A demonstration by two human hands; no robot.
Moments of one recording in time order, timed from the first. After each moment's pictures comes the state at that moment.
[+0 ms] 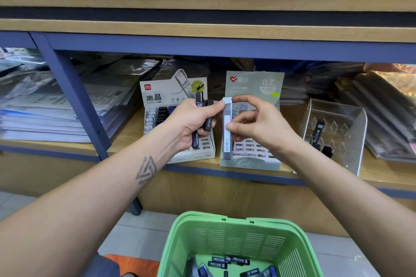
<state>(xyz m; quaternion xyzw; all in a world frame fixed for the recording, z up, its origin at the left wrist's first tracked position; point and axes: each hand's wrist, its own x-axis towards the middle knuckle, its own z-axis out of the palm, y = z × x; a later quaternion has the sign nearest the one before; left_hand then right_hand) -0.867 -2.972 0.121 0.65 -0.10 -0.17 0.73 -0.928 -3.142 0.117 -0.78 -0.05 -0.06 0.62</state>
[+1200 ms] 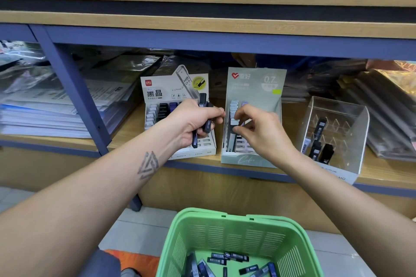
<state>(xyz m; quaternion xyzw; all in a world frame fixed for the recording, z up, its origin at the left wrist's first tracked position) -0.859 -2.969 0.116 0.70 -0.05 -0.20 0.69 -0.922 -3.148 0.082 -0.91 -0.09 -0.22 0.34</state>
